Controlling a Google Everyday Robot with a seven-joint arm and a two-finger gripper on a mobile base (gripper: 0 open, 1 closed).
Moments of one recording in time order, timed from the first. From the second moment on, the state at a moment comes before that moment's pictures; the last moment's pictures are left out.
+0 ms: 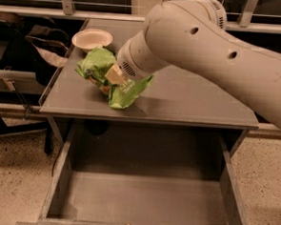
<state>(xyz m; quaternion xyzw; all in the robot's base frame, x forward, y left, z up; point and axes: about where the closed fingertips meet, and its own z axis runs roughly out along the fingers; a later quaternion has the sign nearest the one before) 0.592 0.060 0.916 -0.47 0.78 0.07 0.40</state>
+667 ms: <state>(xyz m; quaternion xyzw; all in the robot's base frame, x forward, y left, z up) 0.592 0.060 0.916 -0.47 0.78 0.07 0.40</state>
